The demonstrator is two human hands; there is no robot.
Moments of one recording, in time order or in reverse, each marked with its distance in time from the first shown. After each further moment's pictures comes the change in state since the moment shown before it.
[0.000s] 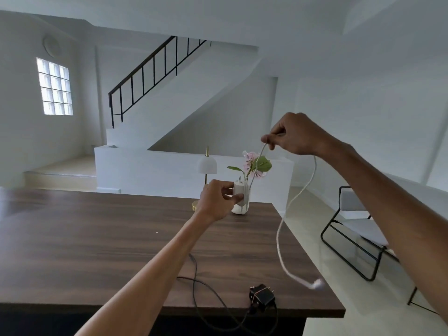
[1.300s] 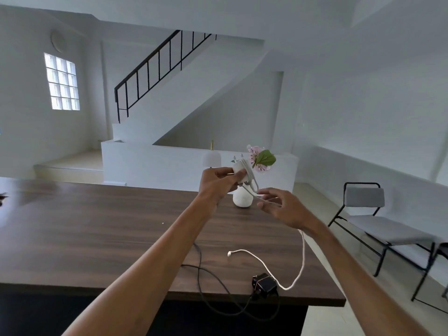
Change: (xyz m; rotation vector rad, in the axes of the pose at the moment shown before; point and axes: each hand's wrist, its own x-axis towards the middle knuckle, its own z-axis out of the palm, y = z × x) left_hand -0.016 0.032 -0.018 -0.644 0.072 -0.328; right_hand -0.099 0.047 0.148 0.531 -0.185 0.215
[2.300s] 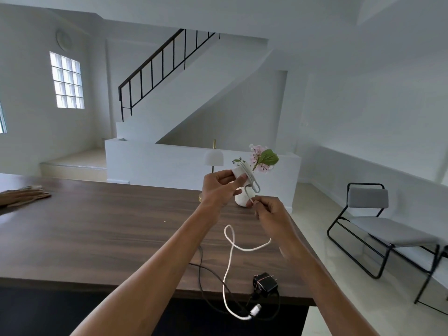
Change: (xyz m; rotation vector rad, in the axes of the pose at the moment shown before) left_hand -0.001 -0.020 0.003 -0.057 0.019 0.052; right_hand -0.026 -0.034 0.053 0.362 0.241 0.131
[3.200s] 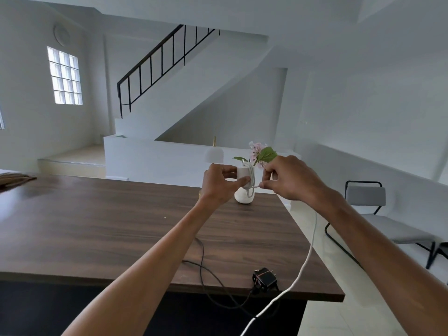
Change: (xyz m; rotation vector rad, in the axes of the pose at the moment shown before) left_hand 0.008 0.002 -0.007 0.536 0.037 0.312; right_hand 0.024 -0.095 -0.051 -0.975 -0.097 -0.262
